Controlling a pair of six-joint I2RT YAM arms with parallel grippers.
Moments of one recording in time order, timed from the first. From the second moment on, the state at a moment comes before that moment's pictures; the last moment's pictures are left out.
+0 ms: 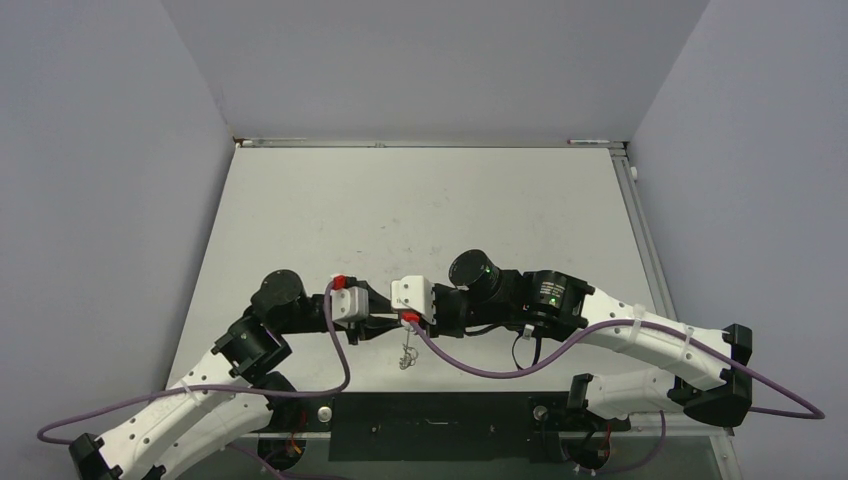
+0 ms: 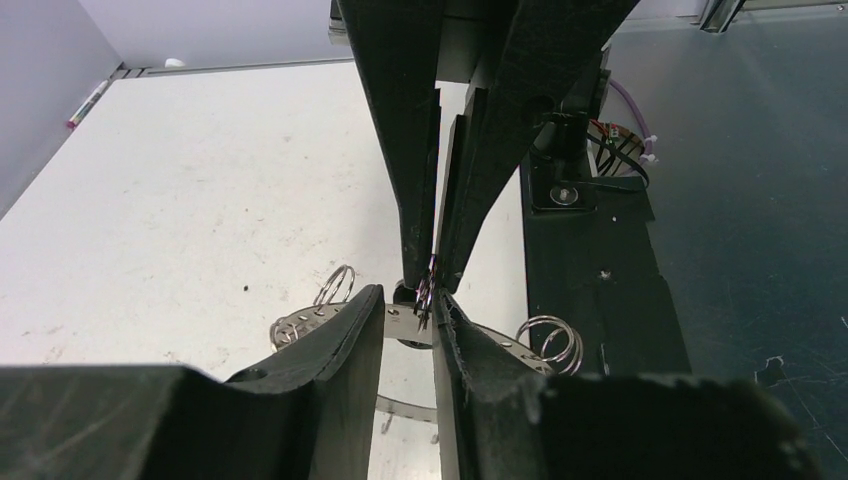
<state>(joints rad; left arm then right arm) -0.78 0.64 0.61 -0.05 0.70 0.14 1.21 1.19 1.26 -0.69 -0.21 -0.41</state>
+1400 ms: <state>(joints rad) -0.67 0.51 0.52 0.30 0.84 -0.14 1.21 1.06 1.21 -0.50 -0.21 -0.40</state>
